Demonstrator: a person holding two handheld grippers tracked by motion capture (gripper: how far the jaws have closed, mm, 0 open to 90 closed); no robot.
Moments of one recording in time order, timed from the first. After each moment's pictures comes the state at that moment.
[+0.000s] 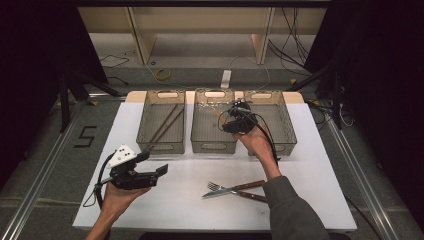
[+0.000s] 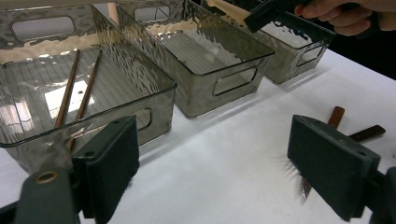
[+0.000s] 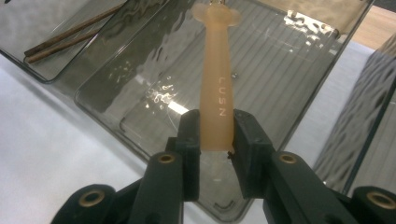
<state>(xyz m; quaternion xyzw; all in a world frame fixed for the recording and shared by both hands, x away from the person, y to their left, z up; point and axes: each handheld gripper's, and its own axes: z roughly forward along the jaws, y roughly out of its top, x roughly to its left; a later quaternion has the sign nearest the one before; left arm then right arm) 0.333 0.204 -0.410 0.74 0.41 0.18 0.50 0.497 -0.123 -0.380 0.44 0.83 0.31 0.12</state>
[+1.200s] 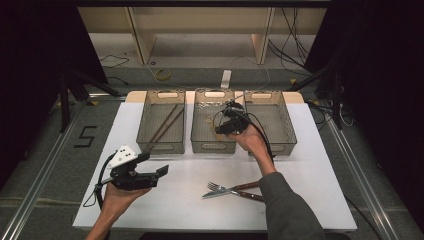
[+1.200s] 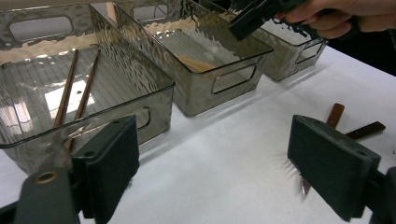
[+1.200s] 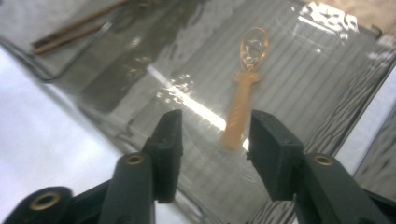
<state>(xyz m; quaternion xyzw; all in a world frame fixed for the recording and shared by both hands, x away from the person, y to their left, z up) 0.333 0.202 -0.410 0.74 0.41 0.18 0.50 0.510 -0.112 -0.392 0.41 0.85 0.31 0.09</state>
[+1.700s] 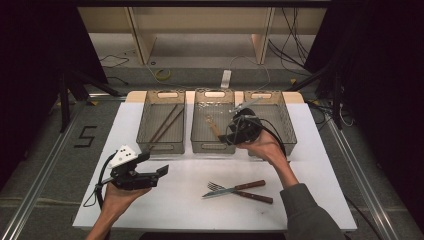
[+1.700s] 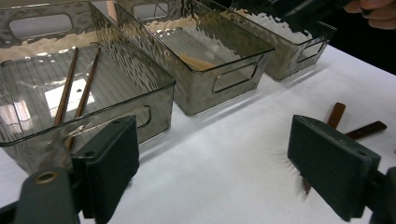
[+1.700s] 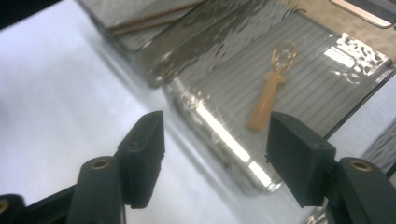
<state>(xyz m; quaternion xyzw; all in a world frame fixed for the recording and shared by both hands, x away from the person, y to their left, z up) 0.334 0.202 -0.411 0.74 0.41 0.18 0.50 0.462 -0.138 -0.367 0.33 0.87 0.35 0.09</state>
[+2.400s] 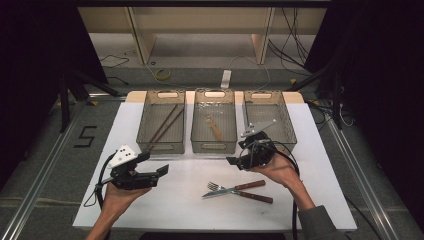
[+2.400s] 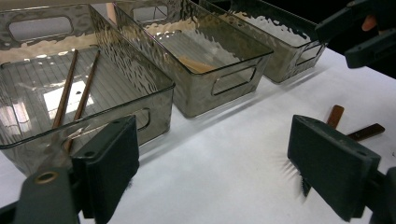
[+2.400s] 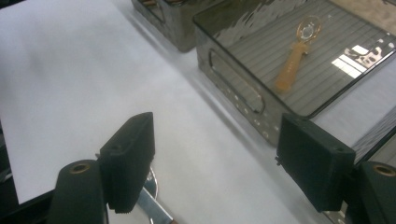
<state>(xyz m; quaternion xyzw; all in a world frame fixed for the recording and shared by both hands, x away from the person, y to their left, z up) 0.334 0.203 -0.411 0.74 0.41 0.18 0.50 0.404 -0.166 -0.382 0.29 0.88 0.36 0.10</state>
